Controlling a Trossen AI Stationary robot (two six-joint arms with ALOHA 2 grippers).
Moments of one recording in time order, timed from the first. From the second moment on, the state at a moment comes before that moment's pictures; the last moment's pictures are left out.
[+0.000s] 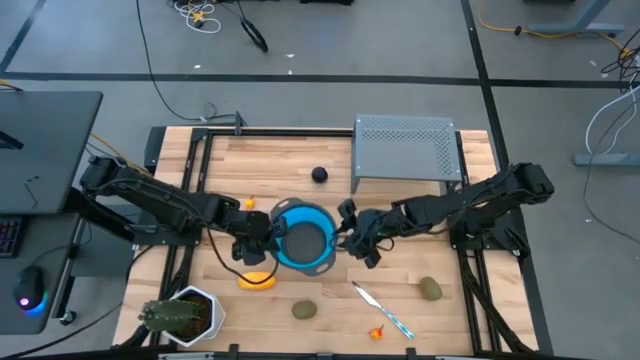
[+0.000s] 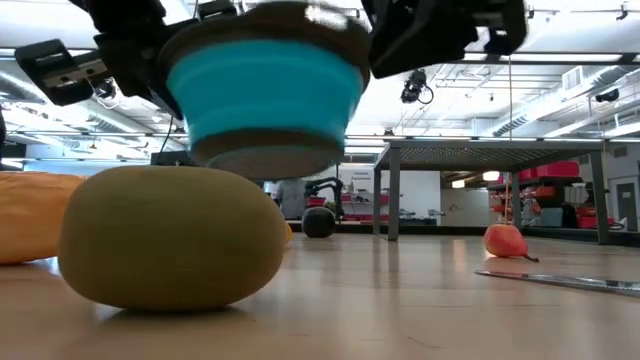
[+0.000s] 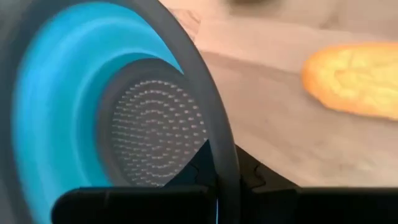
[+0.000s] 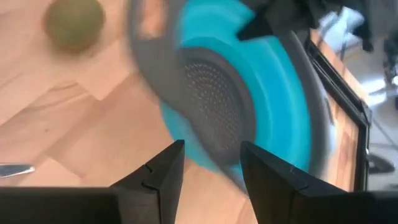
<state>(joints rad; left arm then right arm) -0.25 1.26 0.80 -0.40 0.04 1.04 0.25 1.53 1.10 -0.30 0.14 -0.60</state>
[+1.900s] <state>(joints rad) -0.25 1.18 0.80 -0.31 -0.23 0.72 0.26 1.67 1.11 -0.14 0.37 -0.88</state>
